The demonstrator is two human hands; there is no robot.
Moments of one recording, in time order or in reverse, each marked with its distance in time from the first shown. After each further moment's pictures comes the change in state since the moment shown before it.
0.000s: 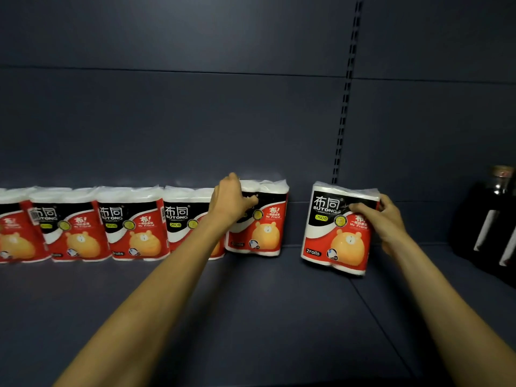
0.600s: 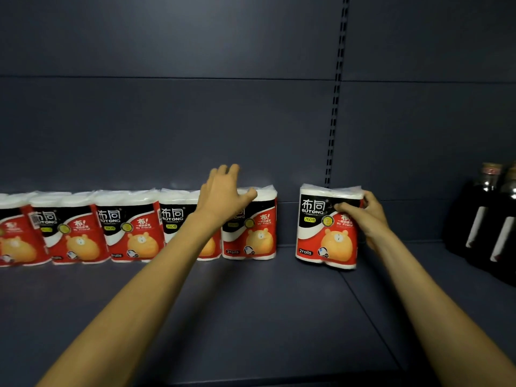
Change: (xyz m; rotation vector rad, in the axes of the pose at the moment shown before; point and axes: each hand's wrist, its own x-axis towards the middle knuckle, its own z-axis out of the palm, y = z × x) left_hand -0.019 0.013 -0.025 0.187 0.112 0.246; right_hand 0.011 0.008 0.005 0.007 -0.050 -0.018
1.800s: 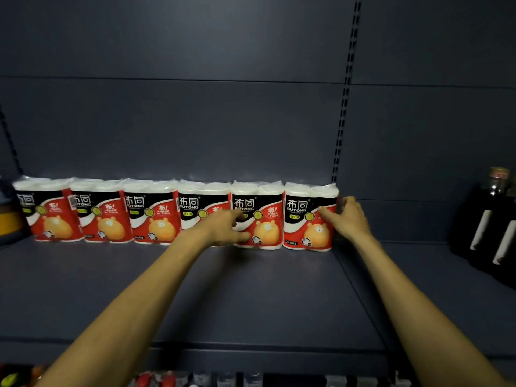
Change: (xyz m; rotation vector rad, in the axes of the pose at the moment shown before) left_hand -0.064 -0.030 0.003 -0.038 -0.566 -0.093; right_hand -0.008 0.013 0.028 -0.703 -0.027 -0.069
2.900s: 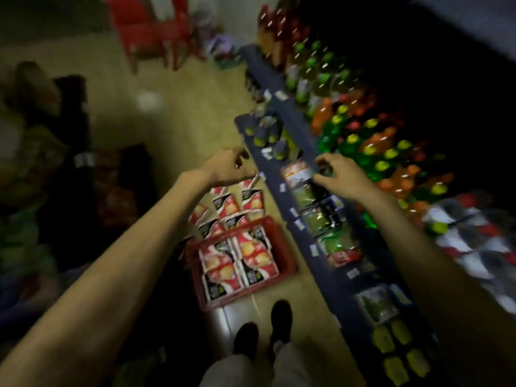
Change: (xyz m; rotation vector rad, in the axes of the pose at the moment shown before) left_hand -0.695 -0.398 0.100 -0.244 0.091 -1.205; right_hand -0.599 -0.240 0.489 -0.174 -1.341 -0.976
